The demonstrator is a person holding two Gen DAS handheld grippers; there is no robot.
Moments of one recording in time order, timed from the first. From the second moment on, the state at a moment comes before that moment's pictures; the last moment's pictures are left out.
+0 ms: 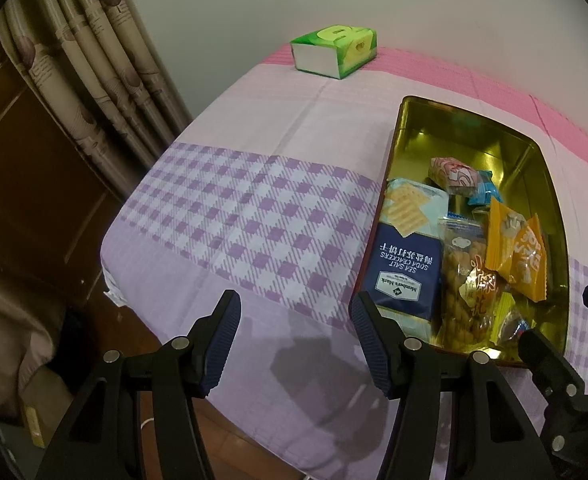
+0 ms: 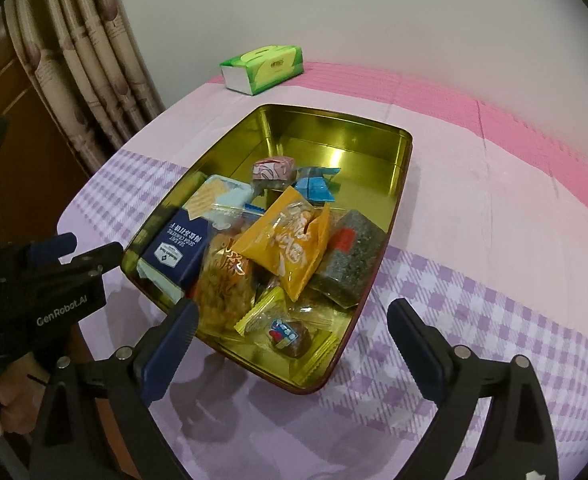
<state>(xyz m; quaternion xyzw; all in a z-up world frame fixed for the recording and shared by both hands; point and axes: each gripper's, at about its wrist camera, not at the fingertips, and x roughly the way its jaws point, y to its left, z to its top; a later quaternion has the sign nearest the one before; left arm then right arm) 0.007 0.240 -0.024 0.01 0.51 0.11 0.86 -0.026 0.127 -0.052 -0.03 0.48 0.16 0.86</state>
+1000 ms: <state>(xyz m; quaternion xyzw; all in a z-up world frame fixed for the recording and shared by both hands) 0.008 0.237 -0.025 0.02 0.51 0.12 0.86 -0.024 0.128 -0.060 -0.03 0.49 0.16 0.86</state>
